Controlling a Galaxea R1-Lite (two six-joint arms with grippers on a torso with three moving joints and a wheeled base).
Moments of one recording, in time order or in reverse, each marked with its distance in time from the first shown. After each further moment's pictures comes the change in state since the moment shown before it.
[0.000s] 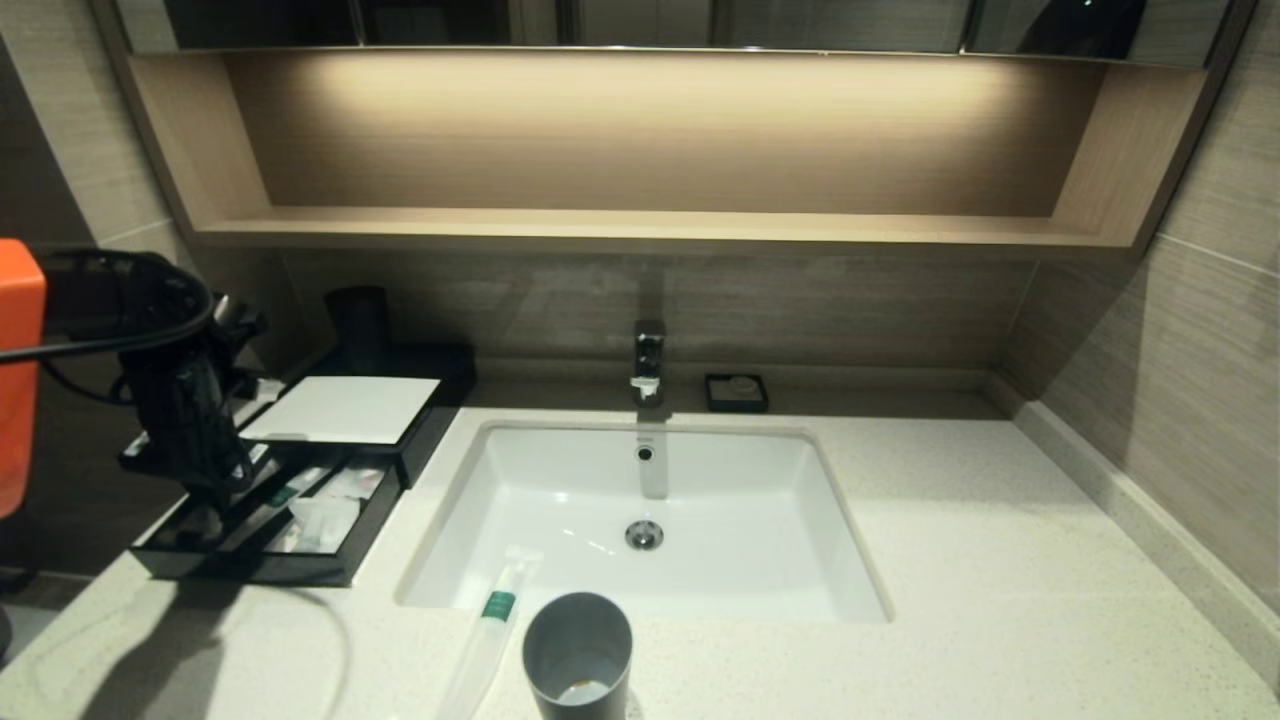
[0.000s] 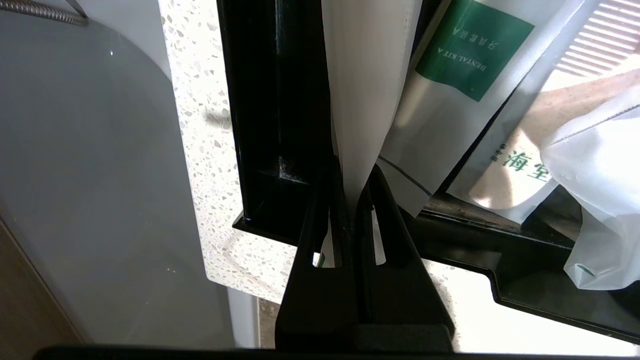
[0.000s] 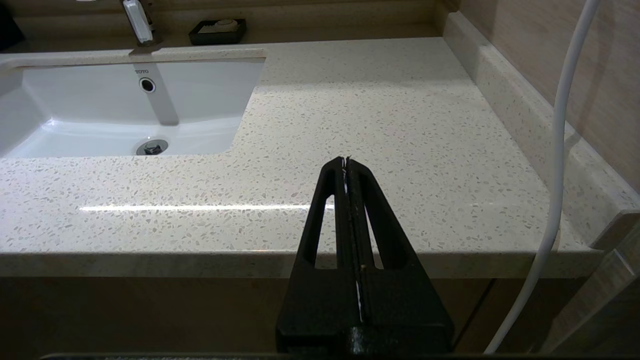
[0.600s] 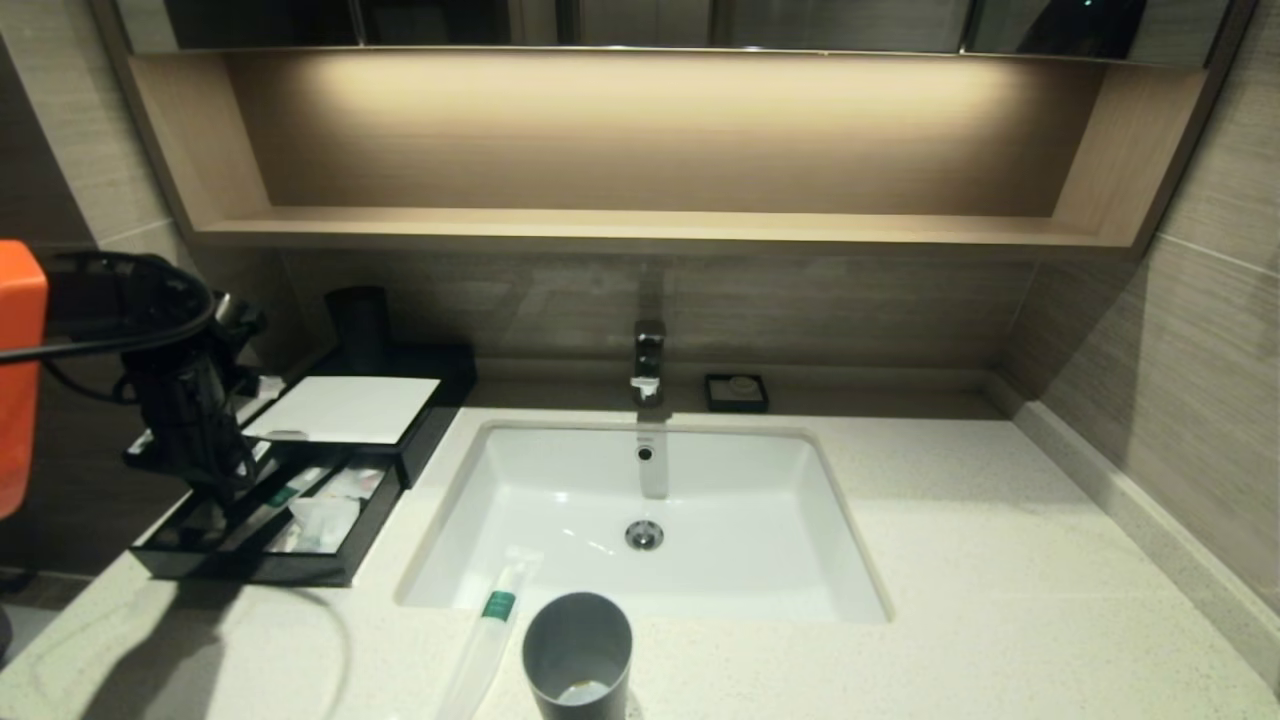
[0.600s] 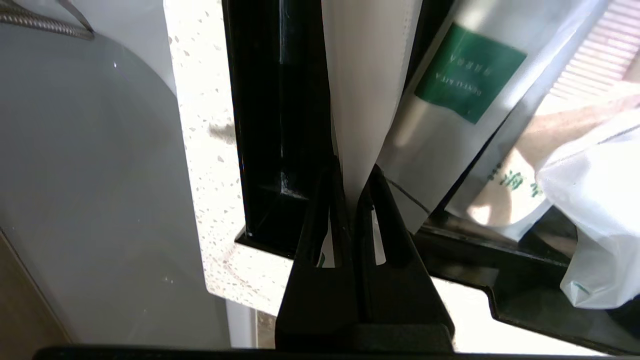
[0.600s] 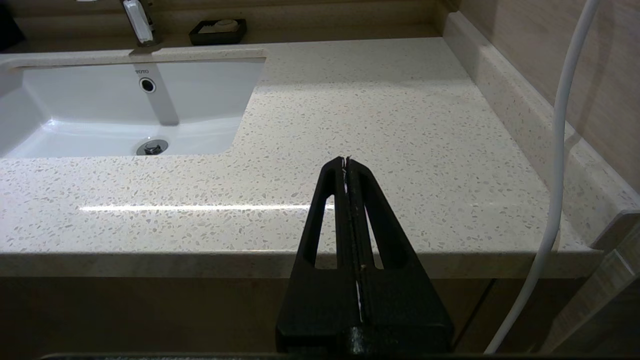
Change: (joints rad) left arm 0.000 0.002 0.005 -0.039 -0.003 0.001; right arm 0.000 0.000 0.000 0.000 0.000 0.000
